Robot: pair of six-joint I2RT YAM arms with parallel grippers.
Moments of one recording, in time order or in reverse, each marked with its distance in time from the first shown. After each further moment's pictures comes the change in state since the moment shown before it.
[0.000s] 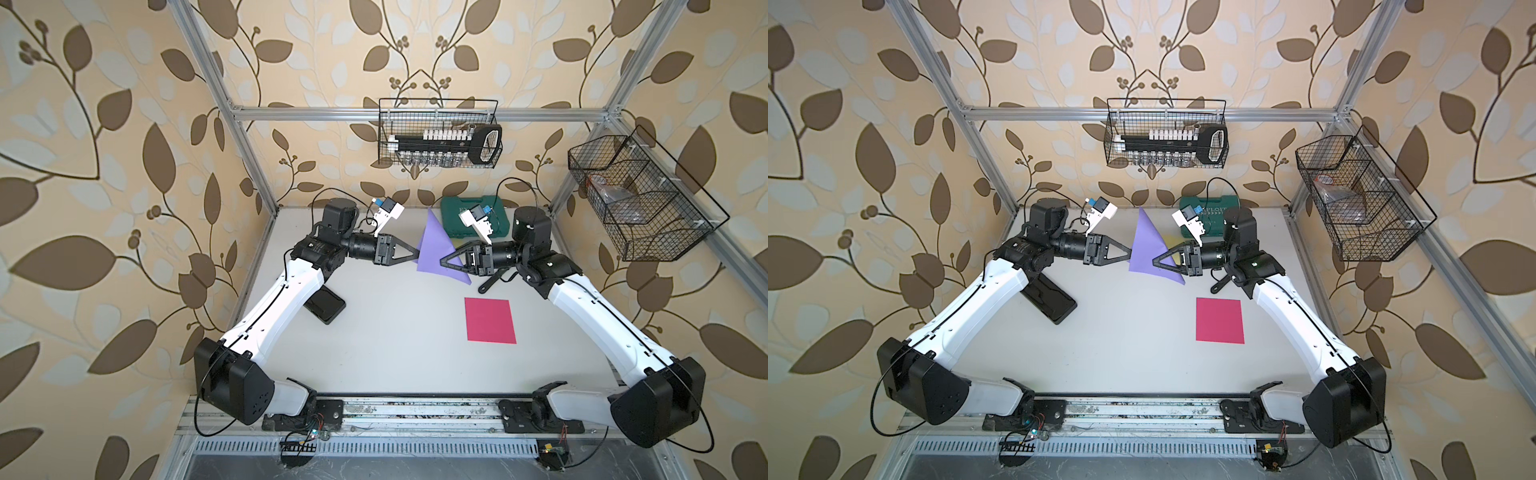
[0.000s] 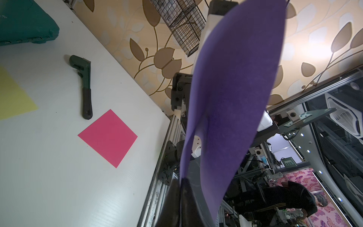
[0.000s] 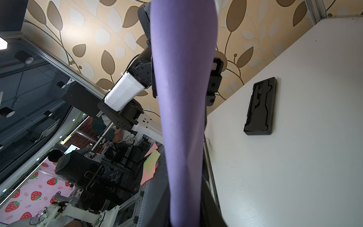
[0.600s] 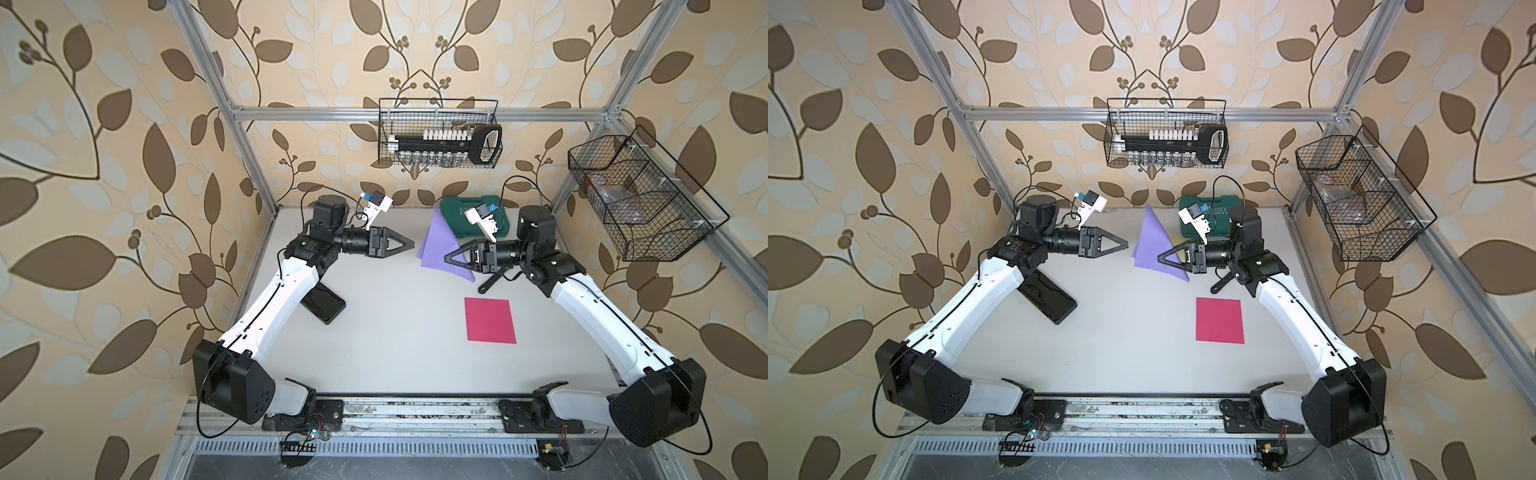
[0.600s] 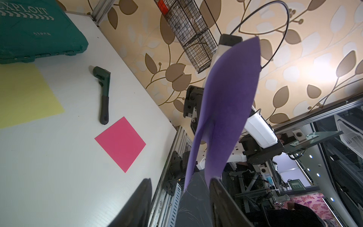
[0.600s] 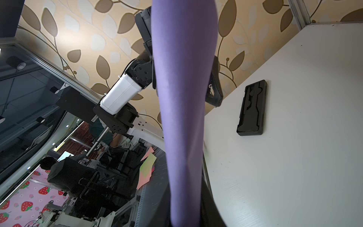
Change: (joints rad) left arm 0.065 -0.003 -0.005 0.041 -0.034 -0.060; right arm -0.040 0.000 0.000 -0.018 -0.001 -0.015
